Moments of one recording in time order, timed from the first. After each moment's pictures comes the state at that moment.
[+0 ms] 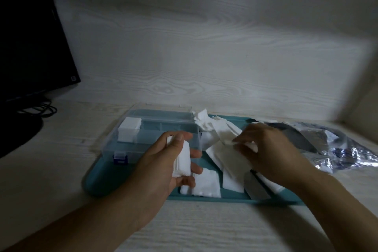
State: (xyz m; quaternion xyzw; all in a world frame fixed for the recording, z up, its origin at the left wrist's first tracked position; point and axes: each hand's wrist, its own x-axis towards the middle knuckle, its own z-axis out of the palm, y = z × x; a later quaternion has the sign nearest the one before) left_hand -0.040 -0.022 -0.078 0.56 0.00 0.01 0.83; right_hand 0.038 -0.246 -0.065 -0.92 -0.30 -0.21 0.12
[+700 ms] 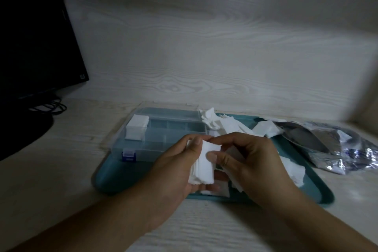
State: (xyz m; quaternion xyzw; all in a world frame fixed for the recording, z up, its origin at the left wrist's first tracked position) left_hand -0.039 -0.023 -0.088 0.56 -0.02 -0.06 0.83; right_hand -0.015 -0.184 -0.070 -0.81 -0.22 -0.09 0.54
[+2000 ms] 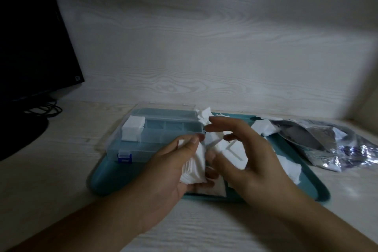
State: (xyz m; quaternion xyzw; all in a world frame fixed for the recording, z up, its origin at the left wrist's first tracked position) left_hand -0.039 -0.024 -0.084 0.52 -0.03 -0.08 0.85; right_hand -0.021 -0.192 -0.068 -0.82 -0.31 -0.15 0.46
